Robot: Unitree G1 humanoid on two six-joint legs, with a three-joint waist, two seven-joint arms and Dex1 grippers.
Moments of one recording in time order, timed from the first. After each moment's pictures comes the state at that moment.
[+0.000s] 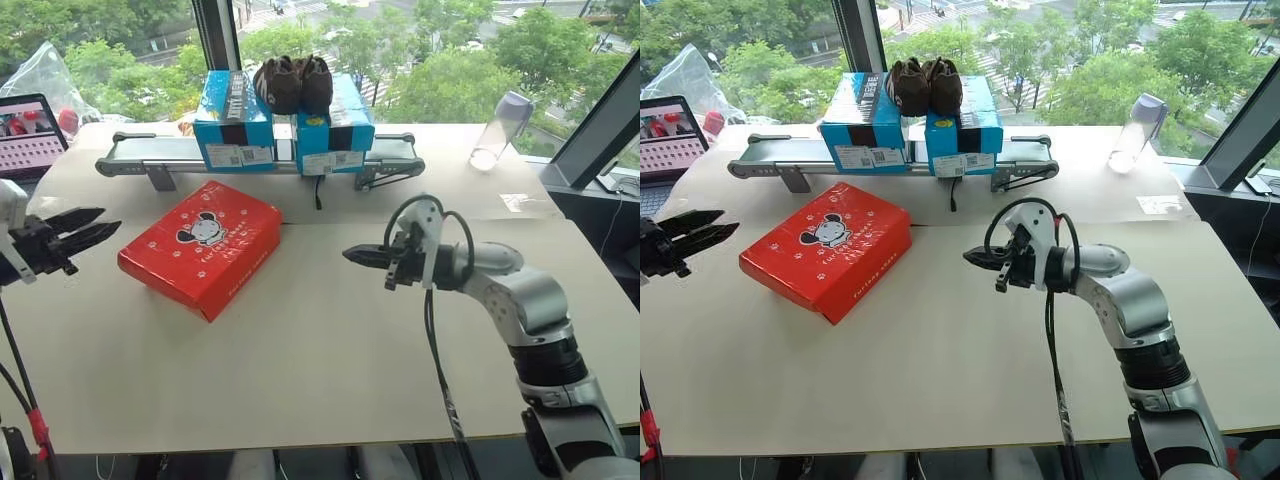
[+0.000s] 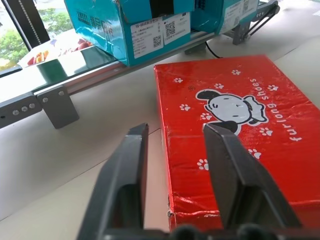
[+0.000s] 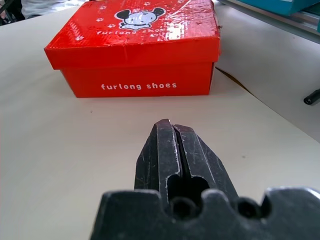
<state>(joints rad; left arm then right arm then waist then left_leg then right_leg) -0.44 1.03 0.42 0.53 -0.45 0.21 -1.16 -0.61 -0.53 0.11 -0.17 0.46 0.70 0.86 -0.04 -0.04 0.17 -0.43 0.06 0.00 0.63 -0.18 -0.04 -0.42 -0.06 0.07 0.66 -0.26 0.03</state>
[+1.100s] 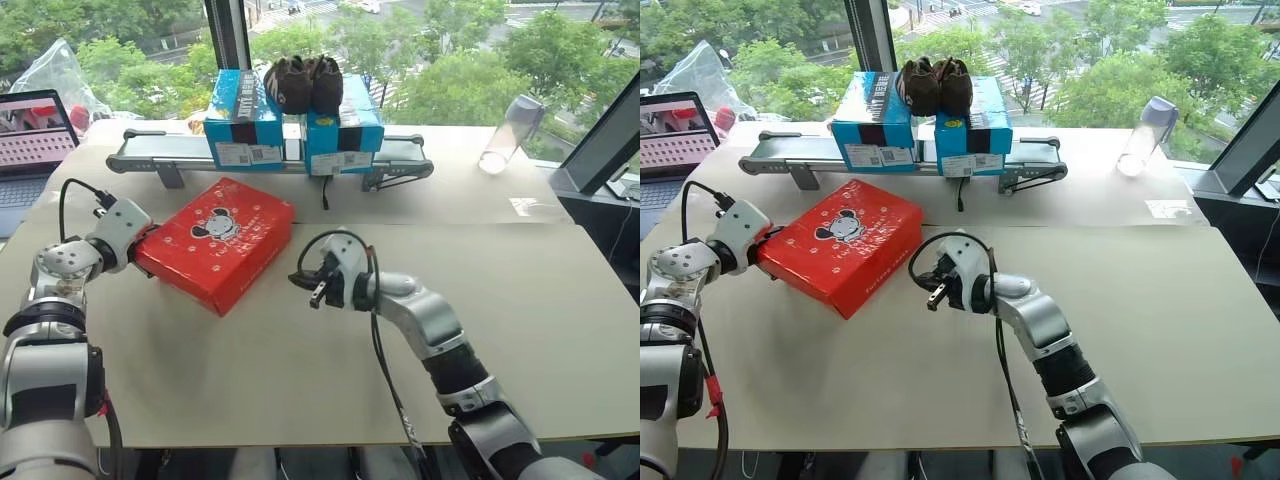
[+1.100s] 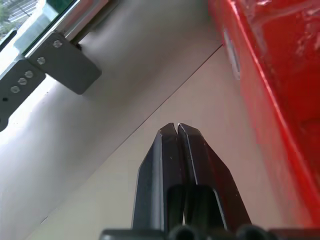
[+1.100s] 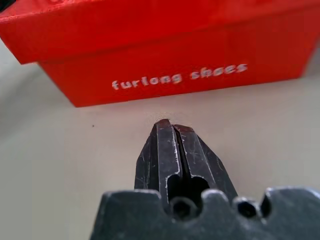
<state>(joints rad) -0.89 0.80 0.04 1.27 0.11 -0.48 -0.83 -0.60 -0.14 0.30 0.12 0.24 0.59 0.66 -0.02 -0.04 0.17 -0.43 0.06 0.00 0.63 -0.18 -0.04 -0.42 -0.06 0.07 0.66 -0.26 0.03</state>
